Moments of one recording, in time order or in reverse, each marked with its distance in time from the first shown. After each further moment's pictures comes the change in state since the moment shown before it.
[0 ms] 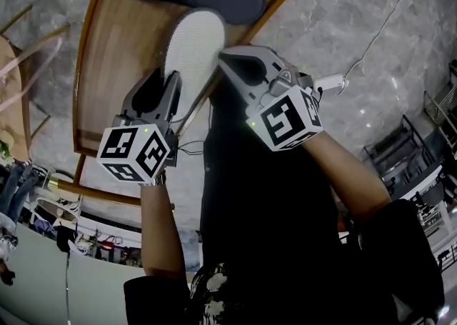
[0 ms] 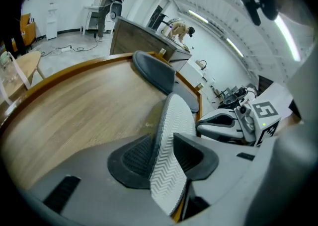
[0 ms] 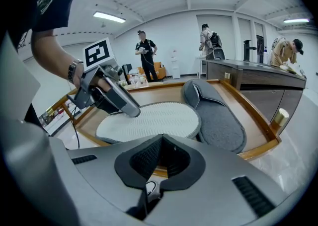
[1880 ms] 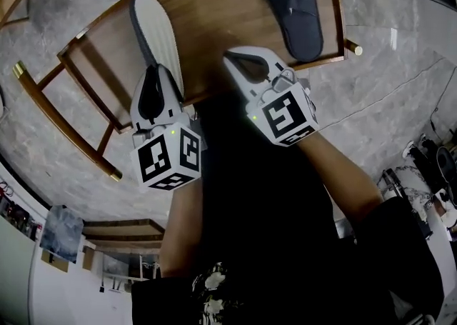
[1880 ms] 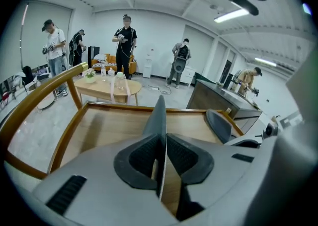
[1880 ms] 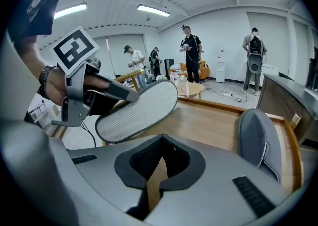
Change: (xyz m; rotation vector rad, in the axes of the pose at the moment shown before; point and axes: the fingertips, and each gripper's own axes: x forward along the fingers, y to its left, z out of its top) left arm -0.135 0.052 -0.040 -0.531 -0.629 0.757; right arm 0.051 0.076 0.064 -0.352 0.042 0.403
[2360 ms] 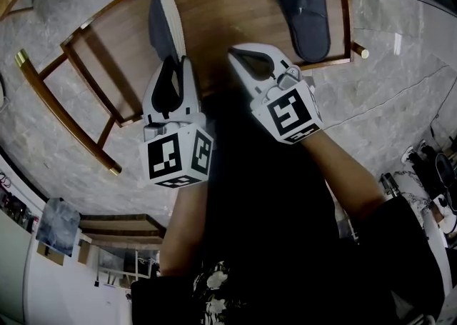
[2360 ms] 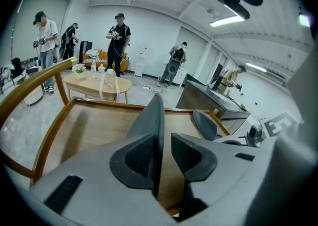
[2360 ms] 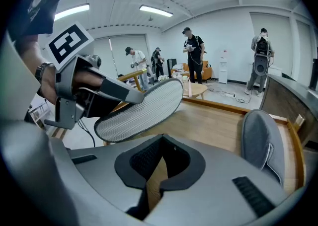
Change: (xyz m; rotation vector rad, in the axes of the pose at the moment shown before) left arm -0.001 -0.029 -0.005 -0.013 0.006 -0.123; right arm 0.003 0.003 -0.001 -0.017 0.003 0.023
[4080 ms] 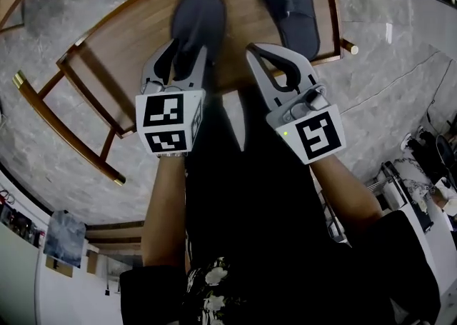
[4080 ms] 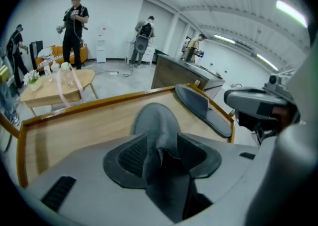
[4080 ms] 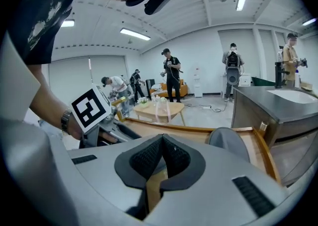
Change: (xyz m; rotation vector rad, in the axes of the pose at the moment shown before) left arm 0.063 -0.027 -0.019 0.327 0.274 -0.266; right arm -0.063 -0.040 0.050 0.167 -0.217 -0.225
